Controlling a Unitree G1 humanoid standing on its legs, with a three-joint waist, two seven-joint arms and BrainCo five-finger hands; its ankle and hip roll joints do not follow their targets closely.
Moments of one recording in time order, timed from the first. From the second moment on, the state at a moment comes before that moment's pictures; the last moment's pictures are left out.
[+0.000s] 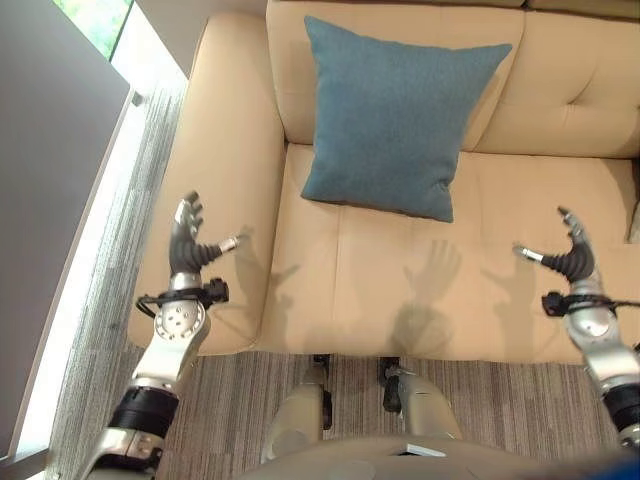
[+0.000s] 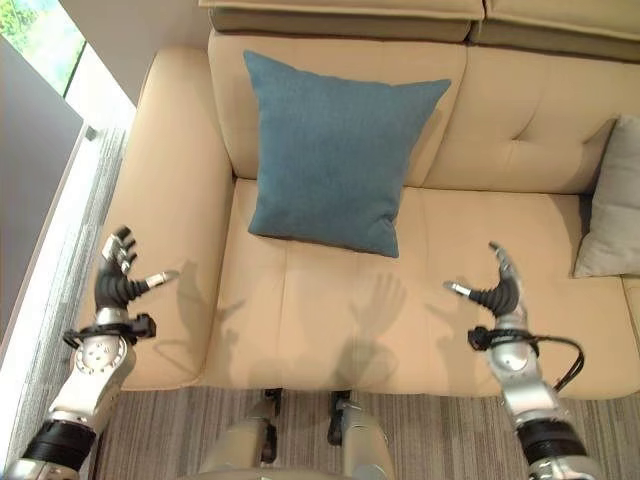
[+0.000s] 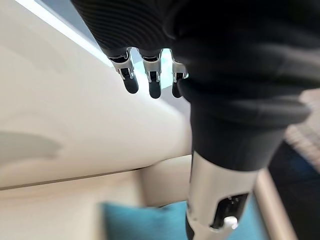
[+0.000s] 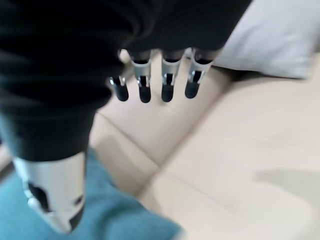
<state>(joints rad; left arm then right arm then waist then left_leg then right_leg) 0.11 0.48 -0.09 0.29 -0.28 -0.24 0.29 0.06 -0.57 0.06 0.47 -0.07 -0.17 -0.31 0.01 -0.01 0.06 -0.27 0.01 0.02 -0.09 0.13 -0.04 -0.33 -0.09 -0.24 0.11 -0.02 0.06</state>
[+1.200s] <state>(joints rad) -0.03 0.24 -0.19 1.24 0.03 -0.09 0.17 -0.04 -0.28 0.21 1.28 -0.14 -0.09 -0.18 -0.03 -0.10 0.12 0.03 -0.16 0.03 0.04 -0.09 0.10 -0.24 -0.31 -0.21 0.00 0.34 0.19</state>
